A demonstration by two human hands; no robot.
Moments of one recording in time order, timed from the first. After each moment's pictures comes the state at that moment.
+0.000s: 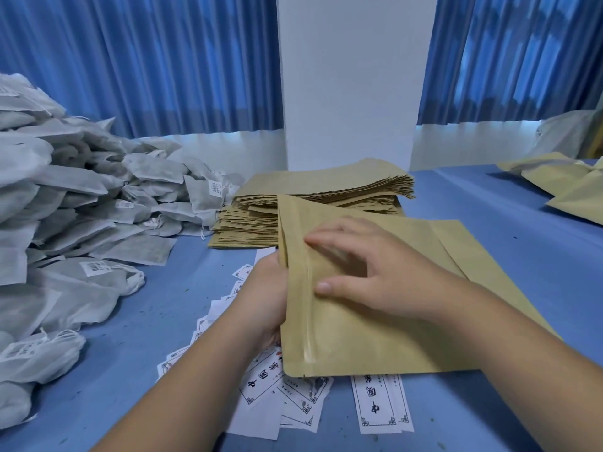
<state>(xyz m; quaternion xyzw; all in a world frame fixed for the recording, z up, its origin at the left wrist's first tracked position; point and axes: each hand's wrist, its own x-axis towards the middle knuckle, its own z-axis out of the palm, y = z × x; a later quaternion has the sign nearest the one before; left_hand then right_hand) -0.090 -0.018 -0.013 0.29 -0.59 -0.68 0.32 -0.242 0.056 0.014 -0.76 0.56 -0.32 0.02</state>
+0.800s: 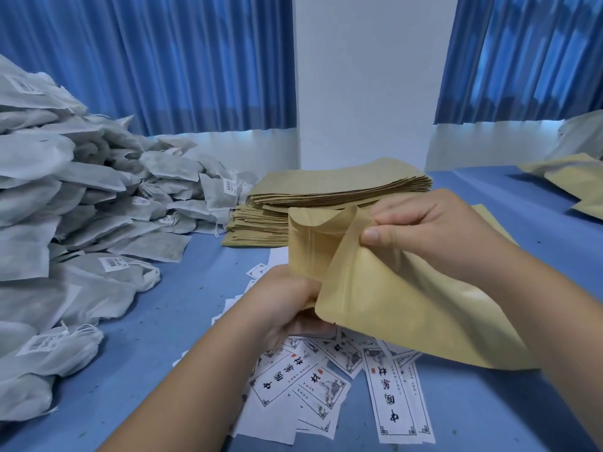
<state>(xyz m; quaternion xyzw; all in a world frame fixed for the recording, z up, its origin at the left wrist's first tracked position) -0.084 -0.031 -0.020 0.34 -0.61 -0.68 0.23 -0.260 0.060 0.043 -0.68 0.50 -0.51 0.17</state>
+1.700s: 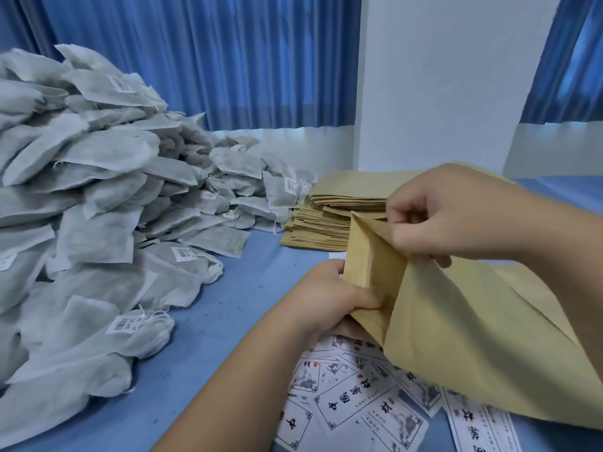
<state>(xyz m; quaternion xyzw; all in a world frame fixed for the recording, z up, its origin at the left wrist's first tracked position) -0.062 -0.057 -0.018 0.34 -0.62 -0.66 0.24 -0.210 0.017 0.092 -0.76 0.61 -0.21 0.05</state>
